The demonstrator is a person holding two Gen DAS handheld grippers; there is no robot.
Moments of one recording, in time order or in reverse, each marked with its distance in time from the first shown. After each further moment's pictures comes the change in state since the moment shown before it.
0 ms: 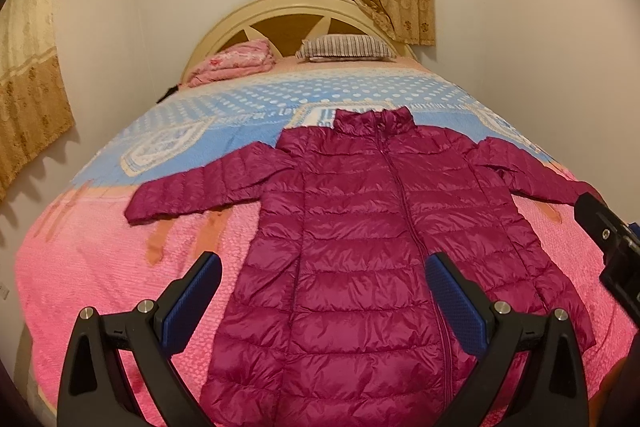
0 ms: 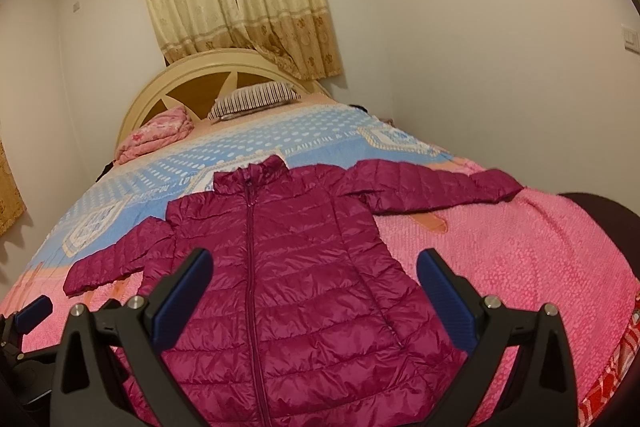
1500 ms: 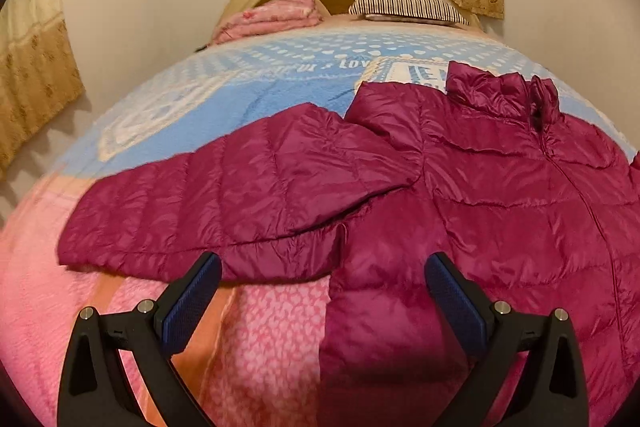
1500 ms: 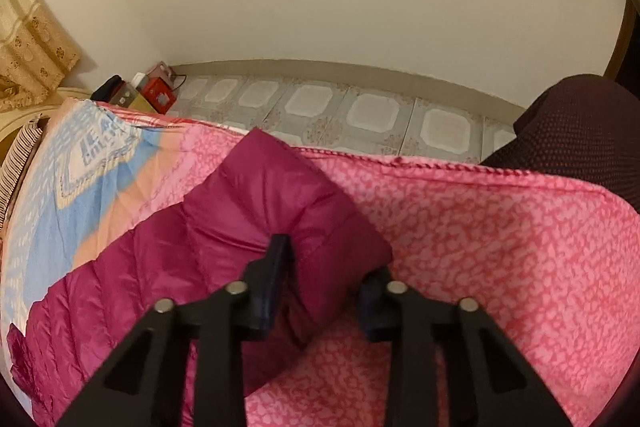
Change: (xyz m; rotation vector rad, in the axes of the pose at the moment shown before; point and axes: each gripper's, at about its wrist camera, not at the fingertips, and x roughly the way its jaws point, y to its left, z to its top) left arm 0.269 0.089 0.044 -0.058 0.102 0.167; right arm 0.255 -0.355 0.064 0.629 0.355 -0.557
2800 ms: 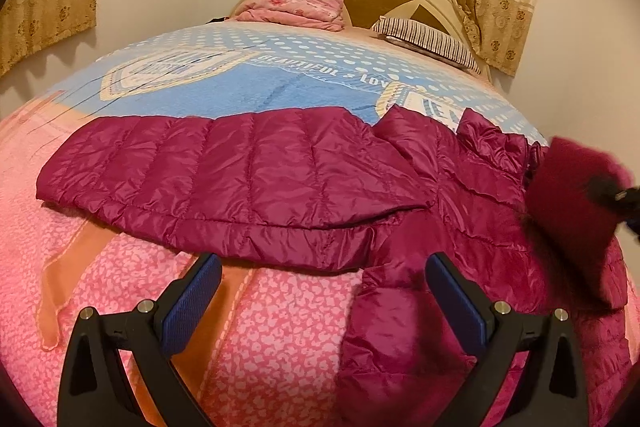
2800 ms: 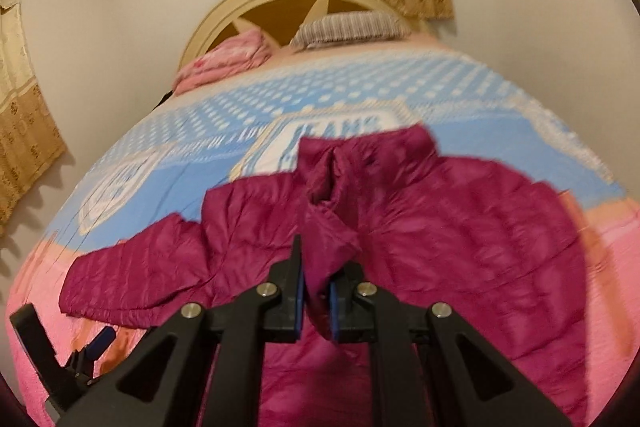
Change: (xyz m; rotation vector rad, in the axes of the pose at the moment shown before) left arm 0.000 0.052 -0.007 -0.272 -0.003 -0.148; right arm -0.204 0.314 -0.307 -0.911 -0.041 0.742
